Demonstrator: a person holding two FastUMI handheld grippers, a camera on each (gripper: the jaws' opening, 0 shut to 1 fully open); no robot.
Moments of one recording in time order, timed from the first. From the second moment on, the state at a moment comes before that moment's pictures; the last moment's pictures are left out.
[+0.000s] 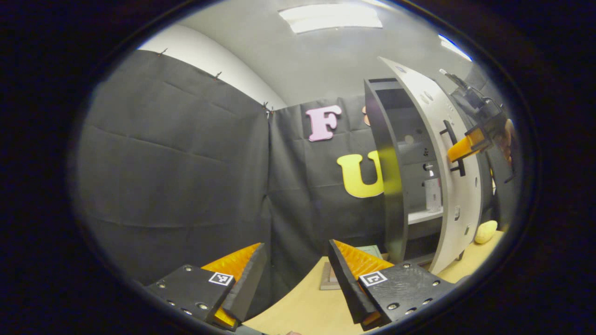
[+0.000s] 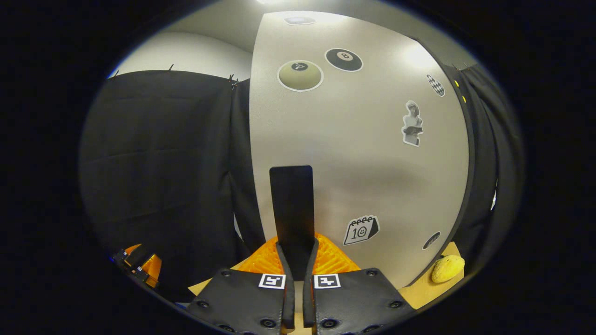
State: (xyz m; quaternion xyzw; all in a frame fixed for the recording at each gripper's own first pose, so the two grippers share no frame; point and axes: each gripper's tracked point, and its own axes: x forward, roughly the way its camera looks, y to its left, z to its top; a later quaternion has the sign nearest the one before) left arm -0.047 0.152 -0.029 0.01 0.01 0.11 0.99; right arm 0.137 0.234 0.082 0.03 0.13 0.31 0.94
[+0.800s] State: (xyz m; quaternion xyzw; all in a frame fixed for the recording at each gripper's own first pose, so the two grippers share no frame) left arm 0.065 -0.083 -0.036 -0.05 0.05 -0.07 1.00; right arm 0.115 0.159 0.079 0.05 0.12 0.35 0.93
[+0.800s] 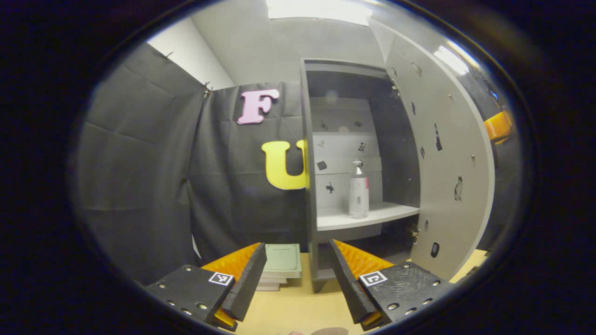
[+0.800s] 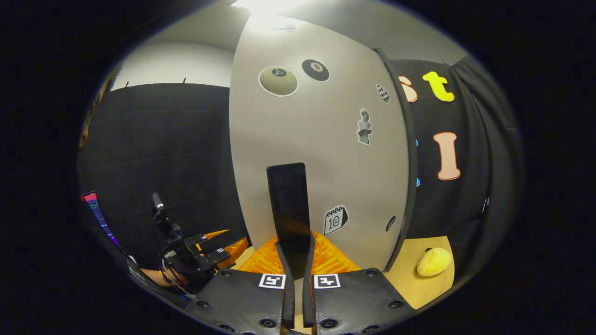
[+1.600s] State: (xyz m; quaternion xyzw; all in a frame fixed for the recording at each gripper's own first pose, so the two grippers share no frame) left arm 0.126 -0.233 0.001 -0.08 0.05 -0.15 0.98; right arm 0.117 0.051 0.078 0.07 0.08 0.32 0.94
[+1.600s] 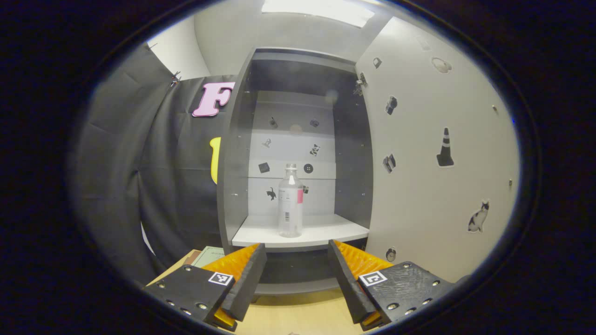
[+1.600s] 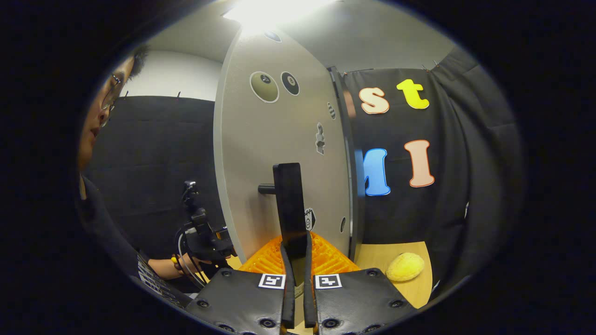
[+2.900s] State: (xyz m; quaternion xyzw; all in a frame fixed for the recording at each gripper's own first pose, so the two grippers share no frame) left arm 0.322 -0.259 -0.015 -0.07 0.08 -0.13 0.99; right arm 0.139 -0.102 0.020 0.03 0.10 0.12 0.99
